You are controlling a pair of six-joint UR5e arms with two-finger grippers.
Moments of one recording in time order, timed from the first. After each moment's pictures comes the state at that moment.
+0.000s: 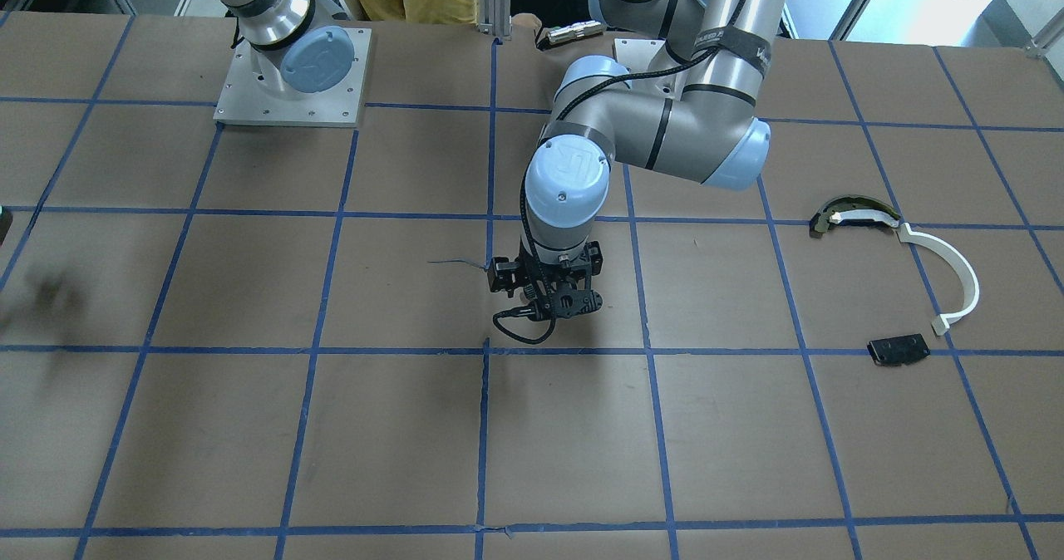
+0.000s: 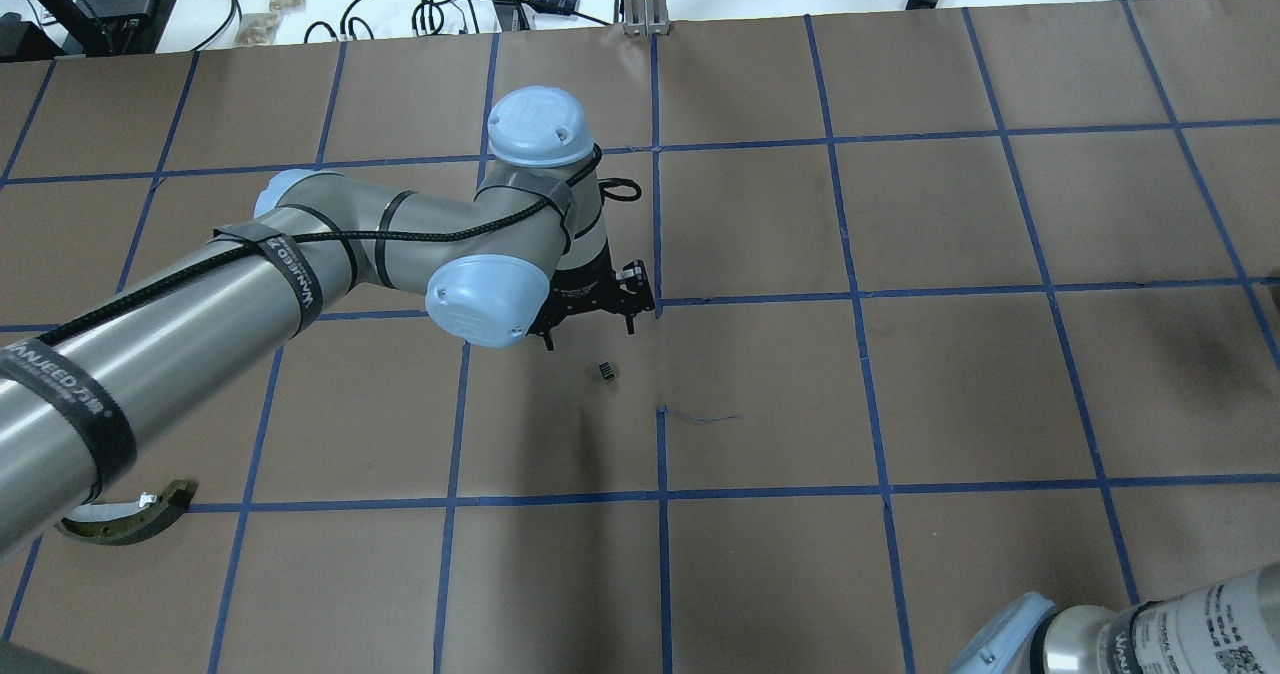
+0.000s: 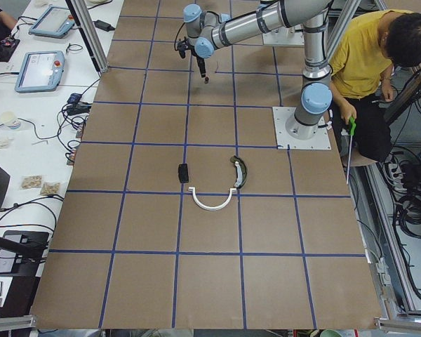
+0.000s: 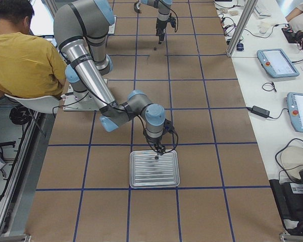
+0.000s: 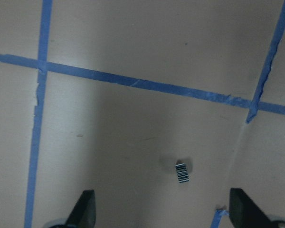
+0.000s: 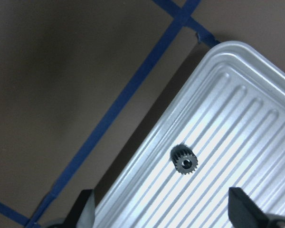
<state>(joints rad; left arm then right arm) -1.88 -1.97 -1.78 -1.11 1.52 -0.48 0.61 -1.17 1.84 -2.32 -1.61 -1.64</state>
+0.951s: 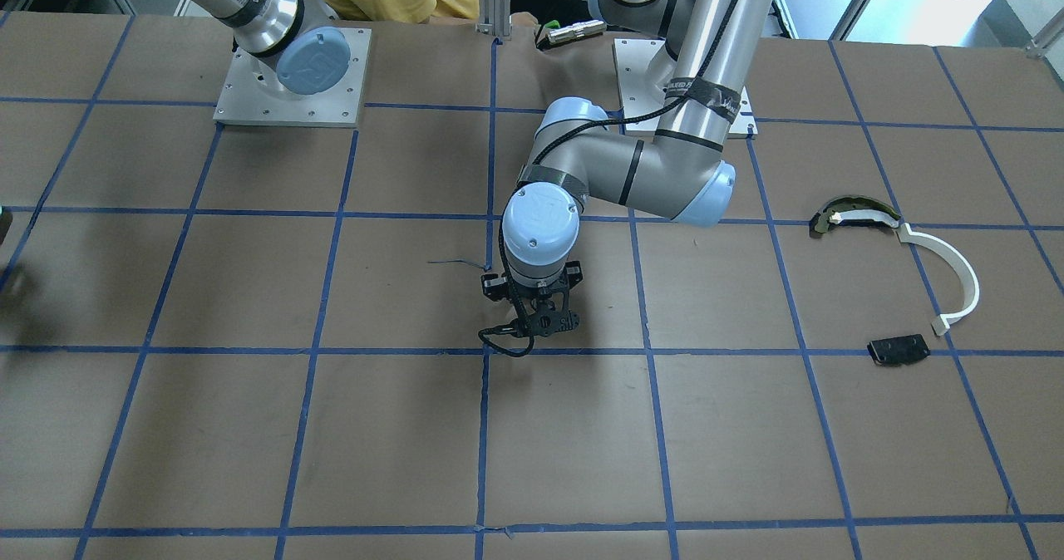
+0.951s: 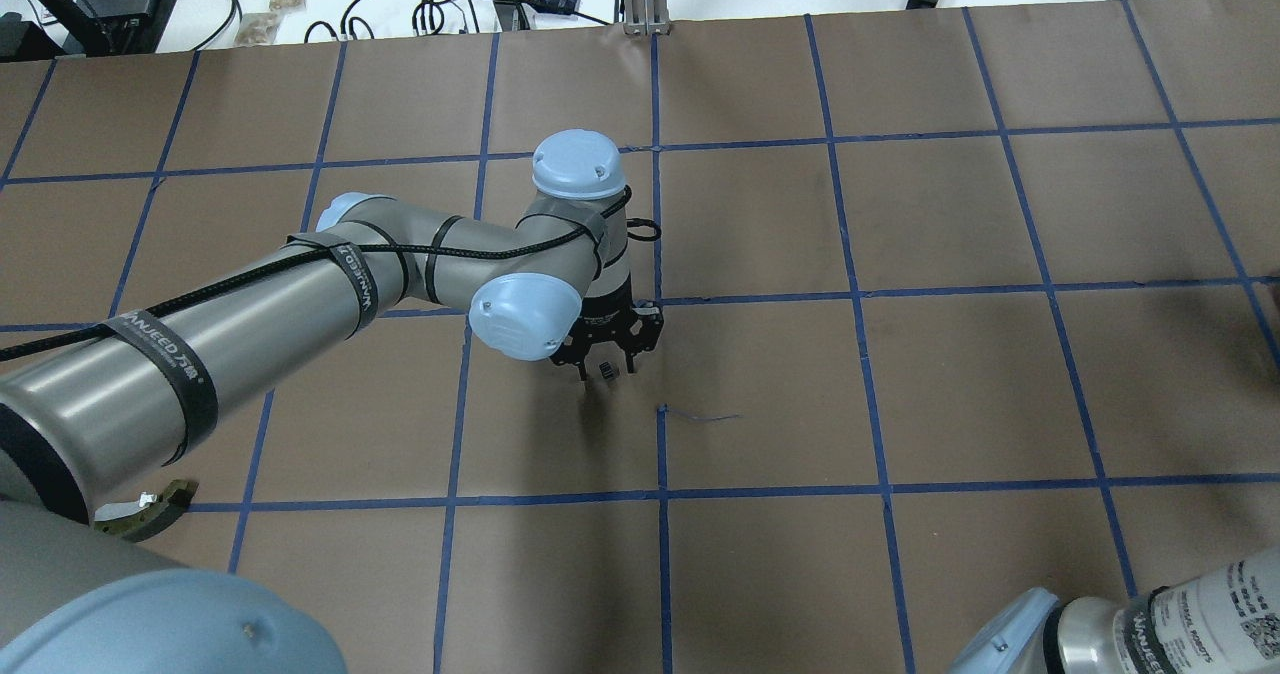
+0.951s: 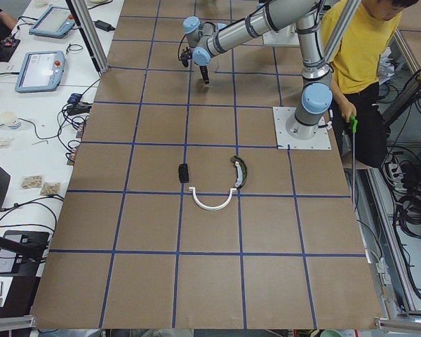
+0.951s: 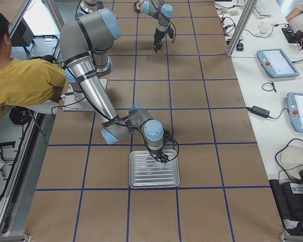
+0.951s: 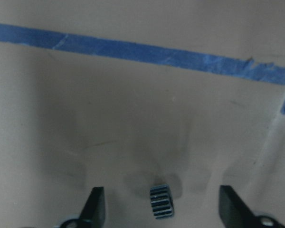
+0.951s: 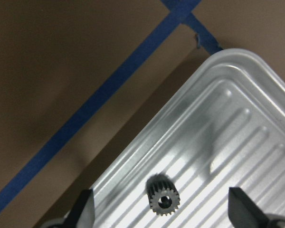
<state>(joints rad) -1.90 -2.06 -1.78 -1.10 1.52 -0.48 0.59 -1.06 1.81 -2.39 -1.53 -1.76</state>
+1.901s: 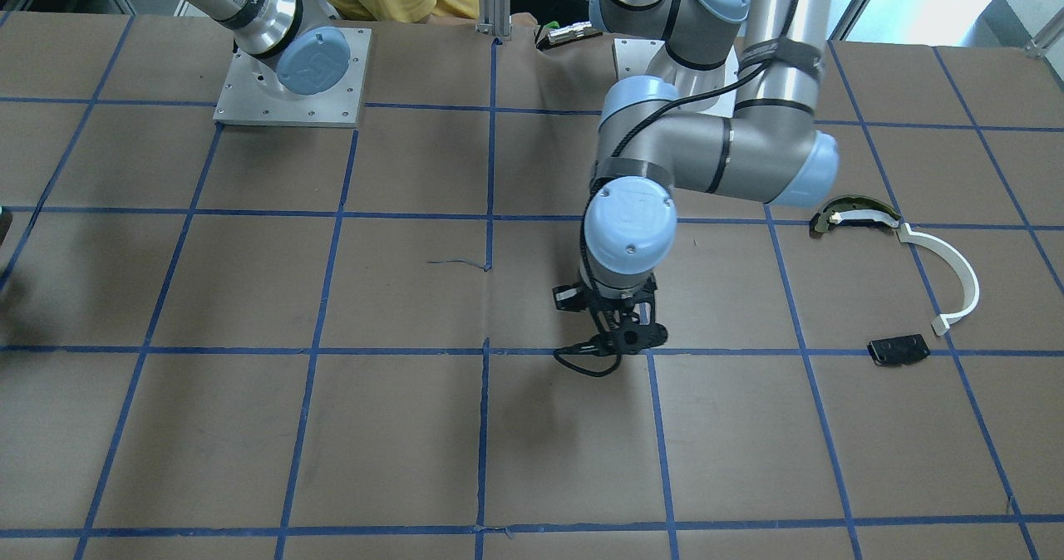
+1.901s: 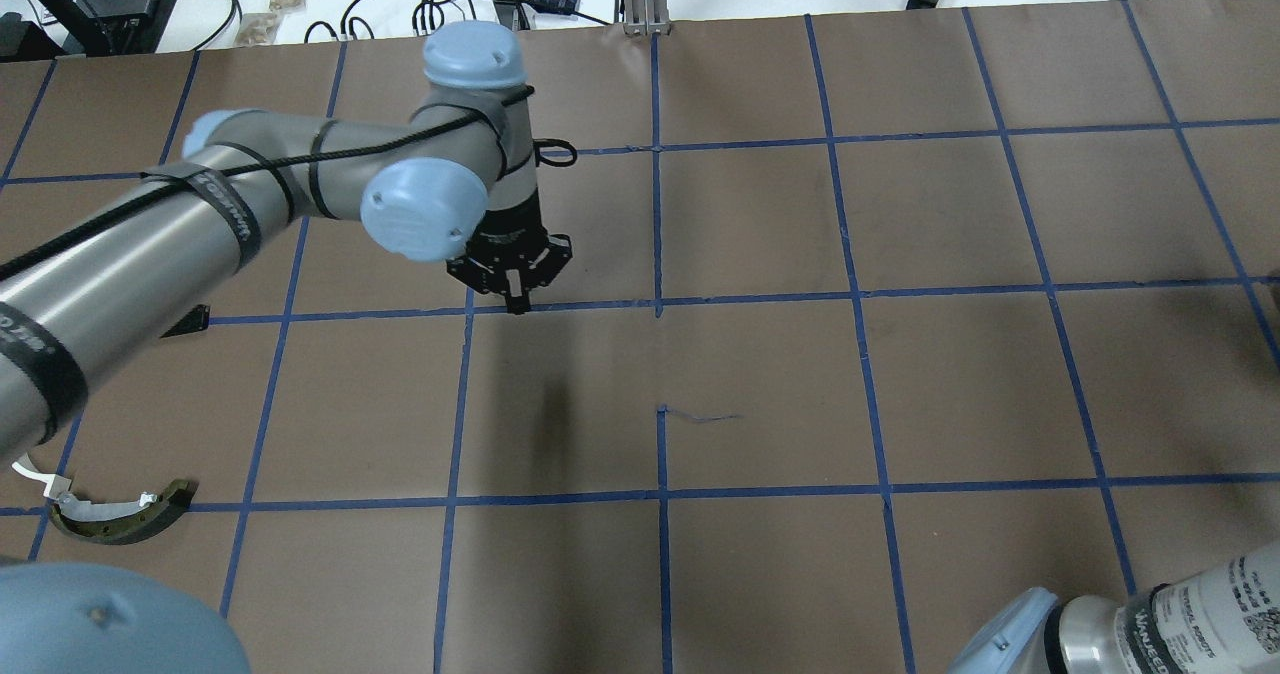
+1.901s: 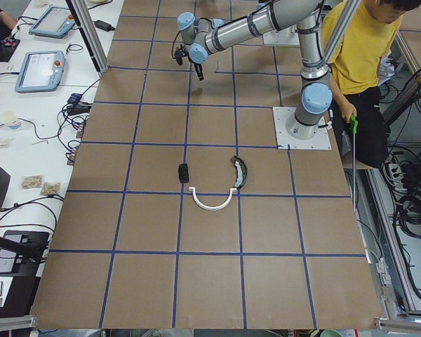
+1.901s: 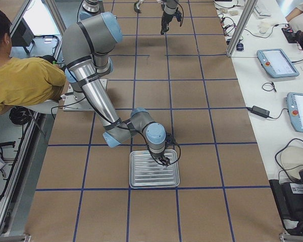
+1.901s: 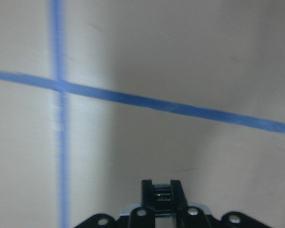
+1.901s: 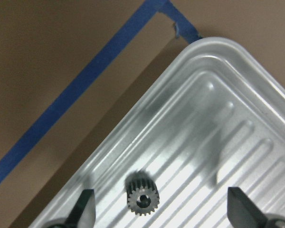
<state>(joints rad) -1.70 -1.96 -1.63 -1.37 1.65 -0.30 0.59 -1.04 1.77 -2.39 -1.54 -1.75</state>
